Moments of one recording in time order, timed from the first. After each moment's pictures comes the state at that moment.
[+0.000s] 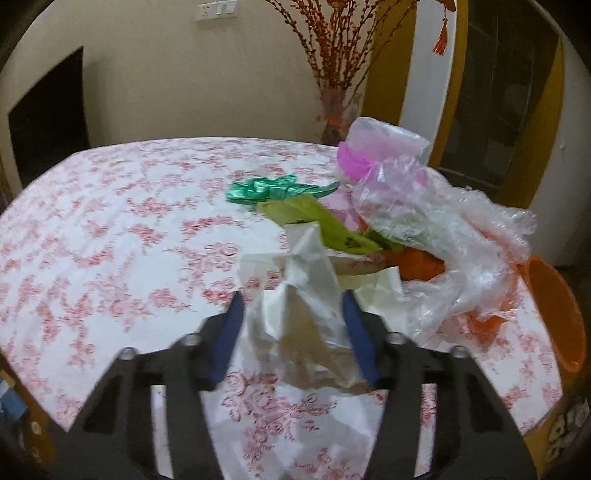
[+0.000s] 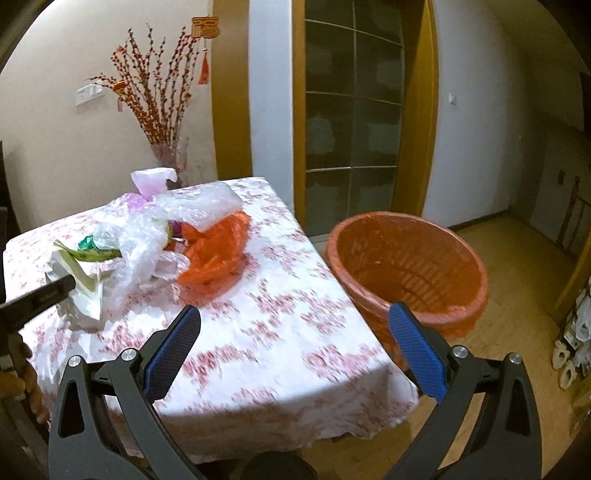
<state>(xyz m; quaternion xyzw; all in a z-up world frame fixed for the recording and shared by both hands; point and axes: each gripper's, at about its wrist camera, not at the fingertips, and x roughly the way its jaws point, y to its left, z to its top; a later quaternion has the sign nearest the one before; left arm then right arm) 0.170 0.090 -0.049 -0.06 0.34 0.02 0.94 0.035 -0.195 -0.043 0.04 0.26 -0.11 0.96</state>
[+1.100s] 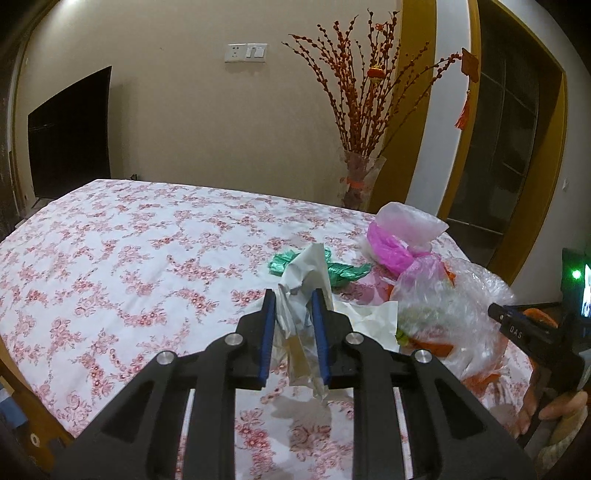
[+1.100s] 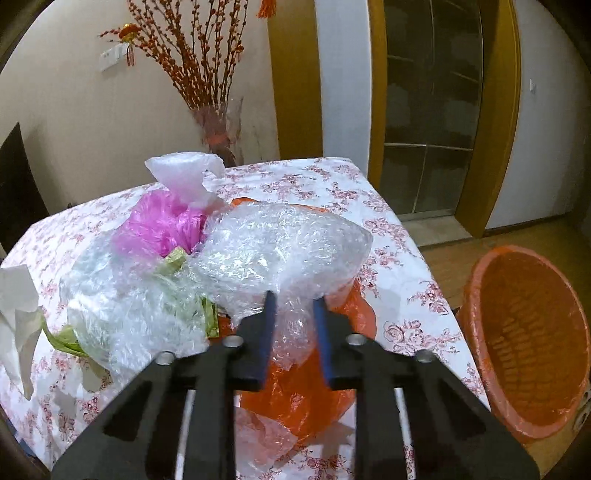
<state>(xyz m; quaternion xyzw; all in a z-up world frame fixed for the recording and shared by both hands) 0.167 0.138 0.005 -0.08 0.26 0.05 0.96 0.217 -0.154 -0.052 0.04 0.33 0.01 0.94</state>
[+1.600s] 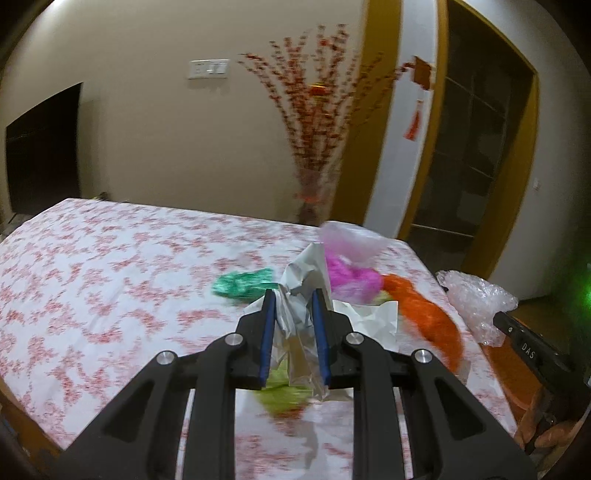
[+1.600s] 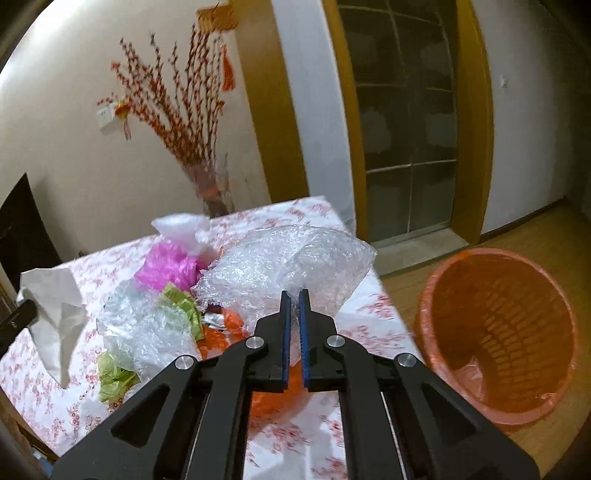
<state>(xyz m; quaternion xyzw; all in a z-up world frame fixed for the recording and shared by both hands) 0.168 0.084 0.031 -0.07 0.24 -0.01 0.97 0.156 -0.205 -0.016 0.09 0.26 -0.01 0.96</state>
